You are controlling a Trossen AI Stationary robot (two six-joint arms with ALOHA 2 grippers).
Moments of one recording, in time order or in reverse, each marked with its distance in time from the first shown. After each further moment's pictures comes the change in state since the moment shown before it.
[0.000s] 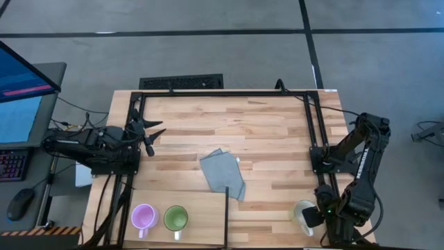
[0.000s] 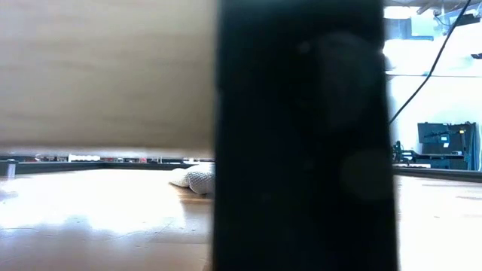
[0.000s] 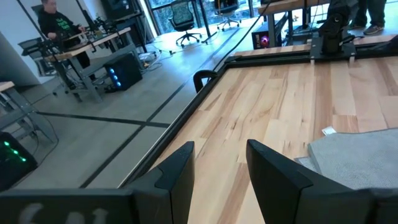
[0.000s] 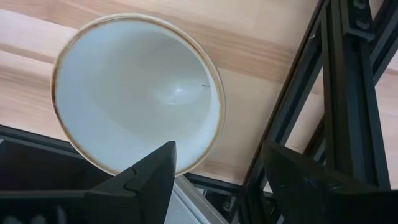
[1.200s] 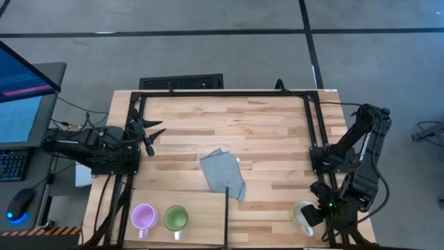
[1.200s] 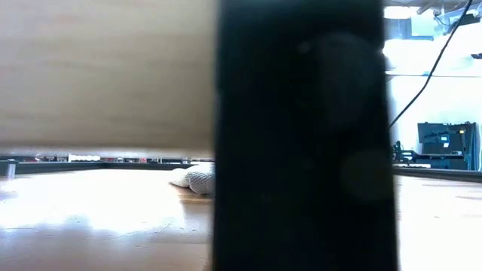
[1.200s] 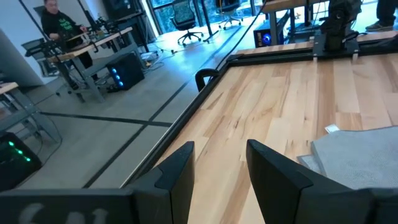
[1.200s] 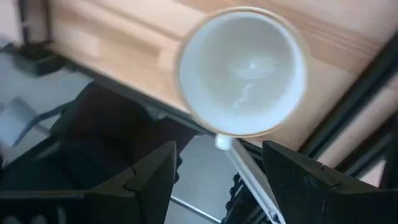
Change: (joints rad) left arm 0.000 0.000 0.000 -0.006 -0.008 0.008; right arm -0.057 -0.151 0.001 0.121 0.076 -0.162
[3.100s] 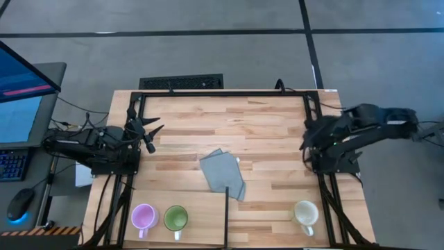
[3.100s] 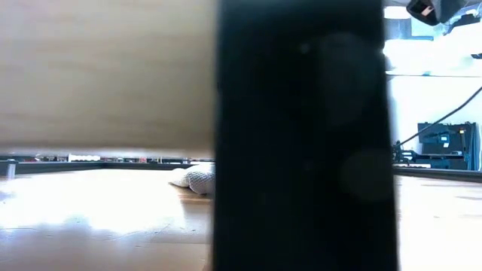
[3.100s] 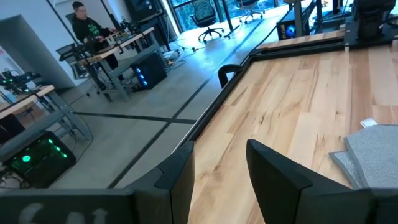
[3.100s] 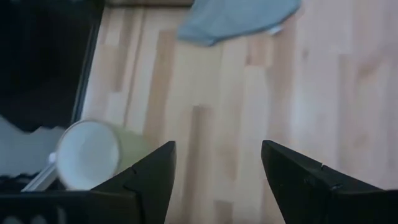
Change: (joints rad) left arm 0.001 0.000 0.000 -0.002 -0.097 0.056; right arm -0.946 -0.455 0.000 -0.286 -0.228 -2.191
